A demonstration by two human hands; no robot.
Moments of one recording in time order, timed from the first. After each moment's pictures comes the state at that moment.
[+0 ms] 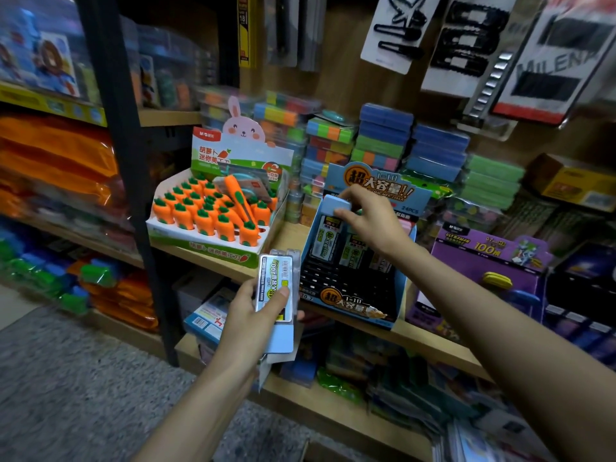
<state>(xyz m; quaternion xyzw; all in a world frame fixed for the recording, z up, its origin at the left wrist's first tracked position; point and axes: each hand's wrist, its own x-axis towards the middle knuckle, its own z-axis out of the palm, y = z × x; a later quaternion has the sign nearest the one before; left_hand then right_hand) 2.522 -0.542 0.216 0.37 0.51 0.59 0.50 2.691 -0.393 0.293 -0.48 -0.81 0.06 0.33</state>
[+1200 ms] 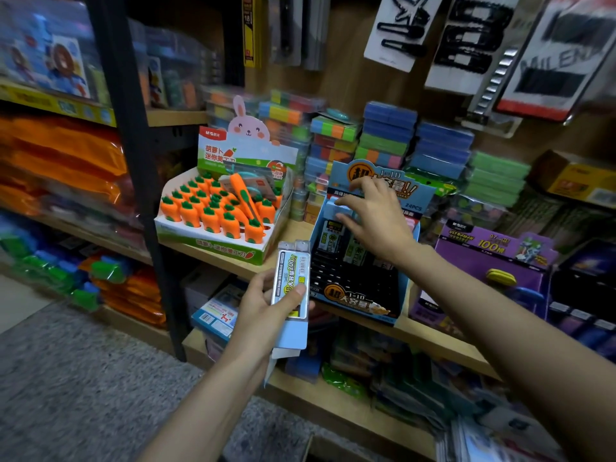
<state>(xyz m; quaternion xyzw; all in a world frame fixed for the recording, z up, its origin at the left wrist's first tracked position) 2.530 -0.542 0.218 0.33 0.46 0.62 0.55 2.693 -0.400 0.290 -0.48 -0.84 -0.16 0.22</state>
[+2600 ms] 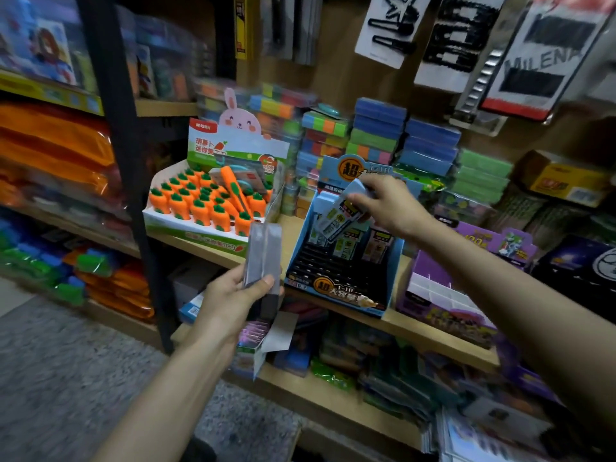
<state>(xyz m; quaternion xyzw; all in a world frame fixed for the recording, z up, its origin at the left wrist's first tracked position) 2.508 -0.542 0.226 0.36 0.49 0.60 0.52 2.712 -0.414 0.329 -0.50 -0.83 0.06 0.24</state>
